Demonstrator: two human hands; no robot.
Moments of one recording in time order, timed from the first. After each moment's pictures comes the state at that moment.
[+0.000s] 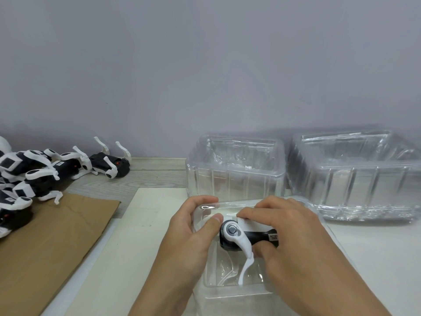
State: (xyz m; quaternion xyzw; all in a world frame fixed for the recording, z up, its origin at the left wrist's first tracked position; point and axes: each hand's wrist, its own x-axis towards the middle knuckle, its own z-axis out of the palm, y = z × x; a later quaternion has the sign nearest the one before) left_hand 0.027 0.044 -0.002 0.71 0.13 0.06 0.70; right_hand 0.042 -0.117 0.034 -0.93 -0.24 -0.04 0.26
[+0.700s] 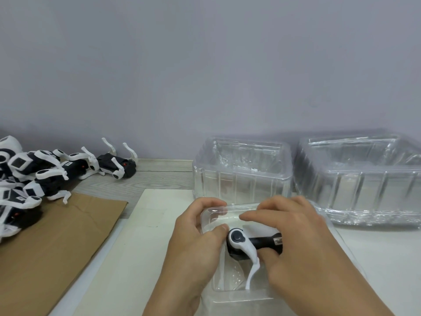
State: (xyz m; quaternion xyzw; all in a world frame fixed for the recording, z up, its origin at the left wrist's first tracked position) left_hand 0.028 0.039 0.004 0.73 0.16 0.07 0.66; right_hand 0.042 -0.113 0.028 -0.93 -0.25 -0.07 0.28
